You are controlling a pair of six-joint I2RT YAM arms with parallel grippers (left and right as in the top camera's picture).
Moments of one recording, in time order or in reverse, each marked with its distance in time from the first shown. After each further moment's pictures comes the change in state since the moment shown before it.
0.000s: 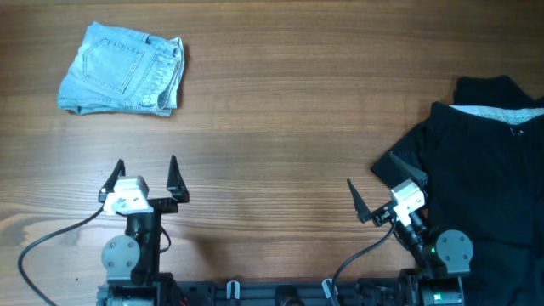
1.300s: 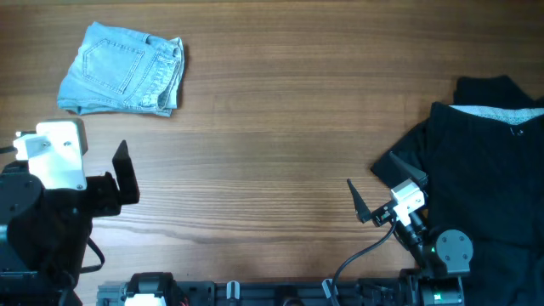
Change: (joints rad) left arm -0.001 0.786 1.415 -1.143 -0.098 0.159; right arm 0.000 0.002 0.000 0.000 0.000 0.000
